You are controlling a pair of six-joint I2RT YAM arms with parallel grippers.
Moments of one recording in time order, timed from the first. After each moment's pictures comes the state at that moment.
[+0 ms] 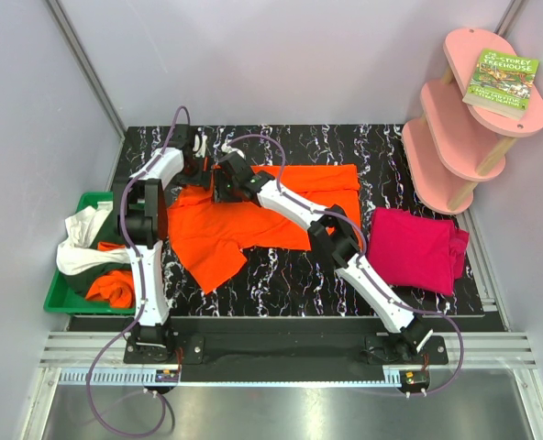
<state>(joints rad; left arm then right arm) -0.06 2.25 1.80 -0.66 -0.01 0.06 0.80 2.75 2.52 -0.46 -0.02 0.60</state>
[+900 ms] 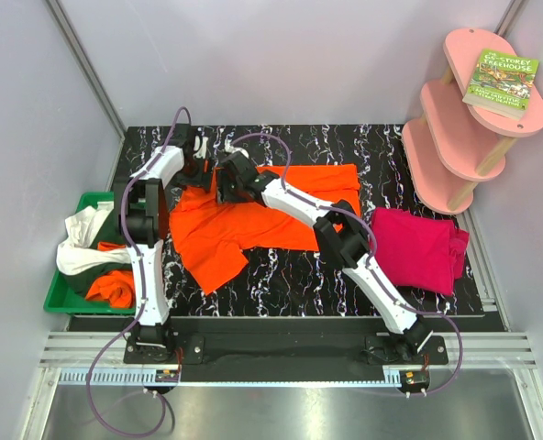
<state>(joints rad) -0.06 2.27 1.84 -0.73 0.01 0.07 0.80 2.59 2.28 -0.40 0.01 0.58</state>
